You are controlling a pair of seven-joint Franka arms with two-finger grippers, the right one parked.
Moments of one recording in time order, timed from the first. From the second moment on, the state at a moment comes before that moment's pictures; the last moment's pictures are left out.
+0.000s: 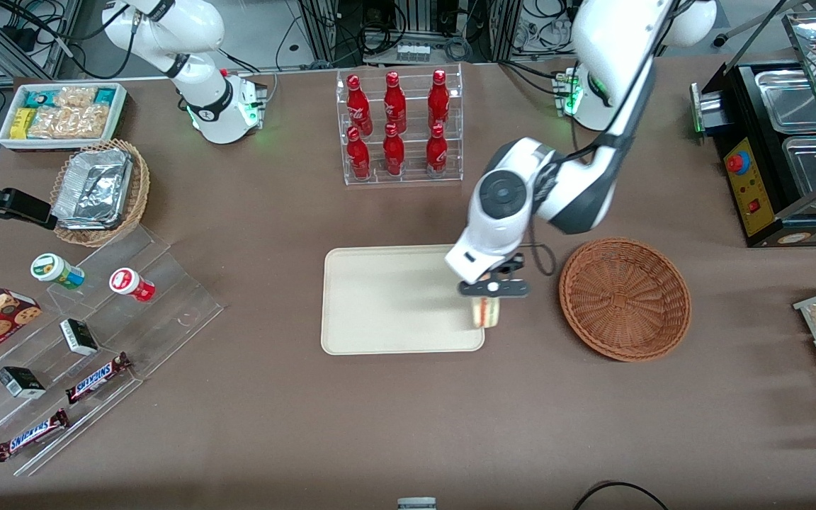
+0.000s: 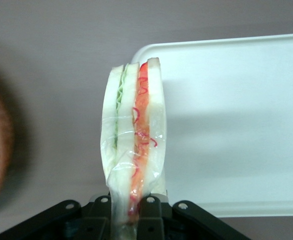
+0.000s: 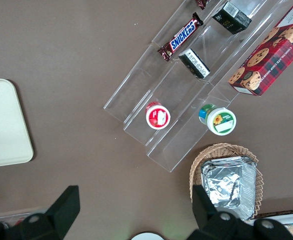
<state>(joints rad) -0.63 0.49 -0.01 -1.69 0.04 2.13 -0.61</state>
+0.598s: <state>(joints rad) -0.68 0.68 -0.03 -1.53 0.04 2.13 -0.64</state>
